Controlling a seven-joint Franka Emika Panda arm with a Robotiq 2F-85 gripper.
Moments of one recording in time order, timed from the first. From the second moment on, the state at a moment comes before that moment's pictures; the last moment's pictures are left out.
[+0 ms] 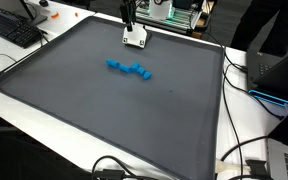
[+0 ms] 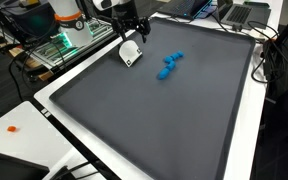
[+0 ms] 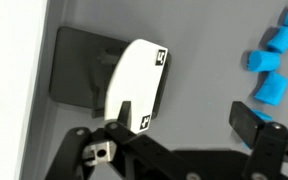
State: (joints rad) arm -0.01 -0.16 0.02 -2.69 0.30 2.56 0.99
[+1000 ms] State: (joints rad) arm 0.00 -0.29 0.05 -2.49 0.13 2.35 0.48
